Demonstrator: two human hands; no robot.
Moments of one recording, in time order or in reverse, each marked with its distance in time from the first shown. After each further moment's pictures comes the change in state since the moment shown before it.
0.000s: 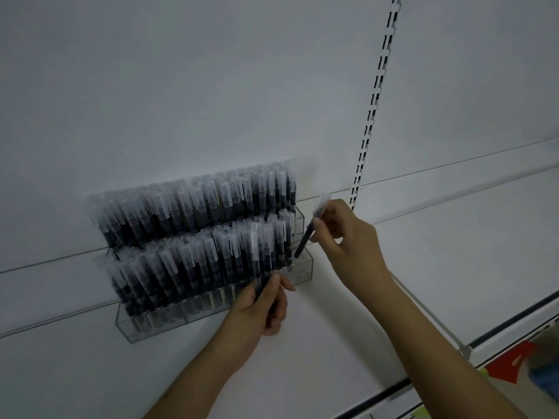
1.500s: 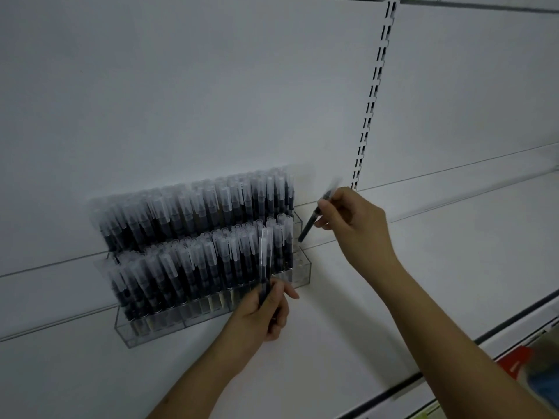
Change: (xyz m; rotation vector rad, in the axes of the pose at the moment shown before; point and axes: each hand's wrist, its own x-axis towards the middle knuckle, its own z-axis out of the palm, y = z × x) left_hand -0.002 0.002 0.002 0.120 -0.032 -0.014; right_hand 0.023 -0.011 -0.016 0.098 0.072 0.094
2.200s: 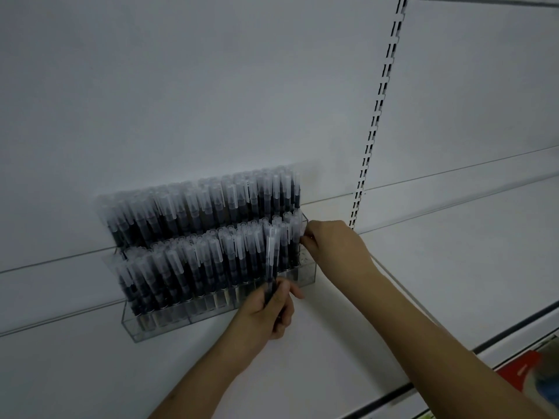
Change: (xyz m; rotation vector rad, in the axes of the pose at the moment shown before) left_hand -0.001 0.001 0.002 0.014 0.019 -0.014; right_hand 0.001 0.018 0.039 -0.796 -0.359 -0.055
